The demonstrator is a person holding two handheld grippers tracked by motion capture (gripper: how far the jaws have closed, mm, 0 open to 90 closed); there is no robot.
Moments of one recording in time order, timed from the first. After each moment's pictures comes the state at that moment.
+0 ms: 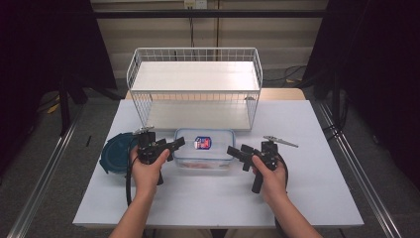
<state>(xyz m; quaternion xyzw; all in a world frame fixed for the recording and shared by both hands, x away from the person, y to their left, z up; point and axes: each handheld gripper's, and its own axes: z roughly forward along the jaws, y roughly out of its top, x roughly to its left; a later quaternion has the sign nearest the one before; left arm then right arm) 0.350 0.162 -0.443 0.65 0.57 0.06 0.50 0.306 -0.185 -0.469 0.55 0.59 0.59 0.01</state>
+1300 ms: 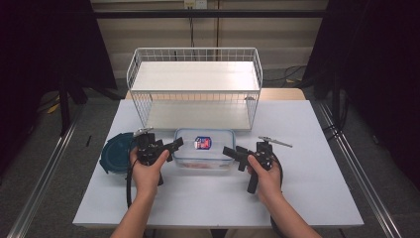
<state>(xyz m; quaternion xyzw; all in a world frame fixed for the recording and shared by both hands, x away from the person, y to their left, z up) 0.348 0.164 -0.446 0.63 0.59 0.09 0.49 0.312 -0.175 -0.479 0.56 0.59 0.59 -0.01</state>
